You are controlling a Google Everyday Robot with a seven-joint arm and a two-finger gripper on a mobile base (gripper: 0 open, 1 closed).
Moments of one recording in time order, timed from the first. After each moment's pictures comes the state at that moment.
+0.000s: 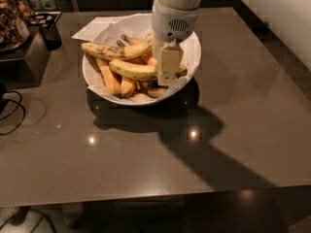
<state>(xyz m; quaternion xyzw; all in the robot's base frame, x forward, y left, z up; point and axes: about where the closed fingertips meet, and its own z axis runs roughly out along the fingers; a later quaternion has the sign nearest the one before) 0.545 -0.032 0.938 -0.74 0.67 0.03 0.09</state>
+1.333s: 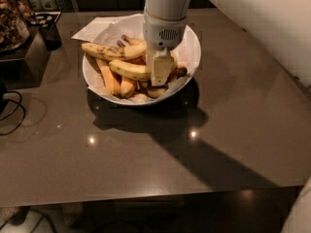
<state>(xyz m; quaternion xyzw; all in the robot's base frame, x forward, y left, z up) 0.550 -0.019 0.913 -0.76 0.65 0.03 0.07</state>
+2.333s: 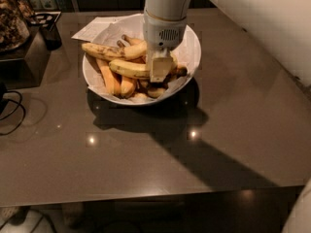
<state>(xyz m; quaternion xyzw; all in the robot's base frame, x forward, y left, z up) 0.550 -0.019 0.913 -0.76 0.65 0.03 0.07</state>
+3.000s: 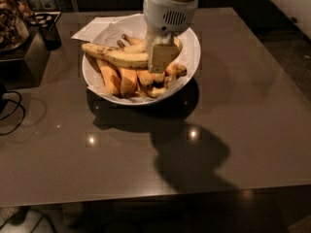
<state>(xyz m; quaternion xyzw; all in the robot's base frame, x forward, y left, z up) 0.518 -0.013 0.971 -0.74 0.66 0.00 0.13</state>
